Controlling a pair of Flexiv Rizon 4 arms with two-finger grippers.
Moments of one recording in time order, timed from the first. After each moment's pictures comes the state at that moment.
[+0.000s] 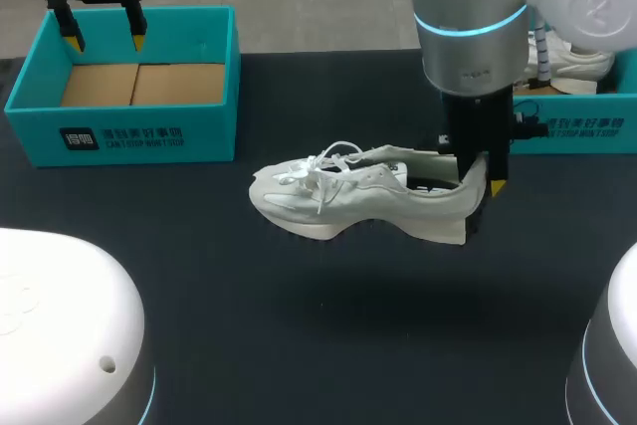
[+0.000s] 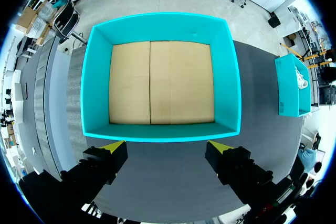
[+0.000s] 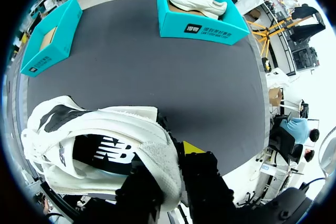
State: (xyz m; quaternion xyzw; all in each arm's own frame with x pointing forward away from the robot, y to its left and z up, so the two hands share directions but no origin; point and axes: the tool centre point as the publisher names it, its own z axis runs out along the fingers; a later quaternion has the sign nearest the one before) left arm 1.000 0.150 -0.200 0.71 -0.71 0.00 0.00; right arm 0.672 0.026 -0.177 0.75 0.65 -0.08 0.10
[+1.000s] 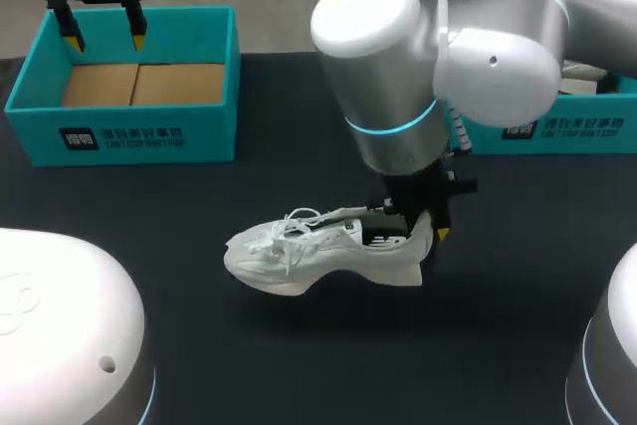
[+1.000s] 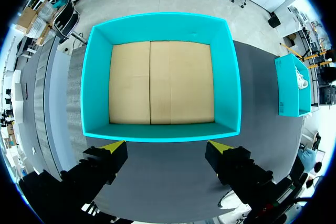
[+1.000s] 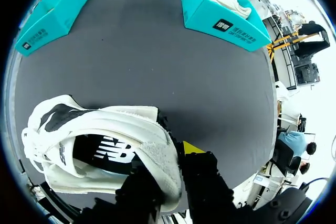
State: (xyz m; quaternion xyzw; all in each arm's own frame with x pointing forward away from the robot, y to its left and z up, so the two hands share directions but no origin) left arm 1.000 0.150 -0.200 0.71 -0.71 0.00 0.00; right arm 0.679 0.073 -0.283 0.71 0.68 -0.09 0.13
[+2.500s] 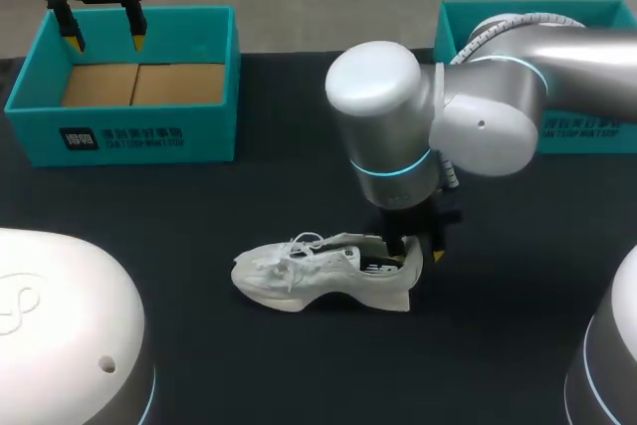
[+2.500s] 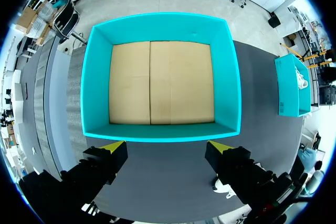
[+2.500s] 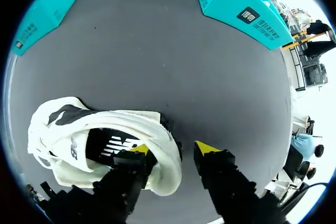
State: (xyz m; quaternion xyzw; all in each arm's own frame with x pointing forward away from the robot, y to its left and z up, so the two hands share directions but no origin) left arm 1.000 0.150 -0.200 0.71 -0.71 0.00 0.00; right arm 0.705 0.077 -0.364 0.71 0.69 -0.07 0.11
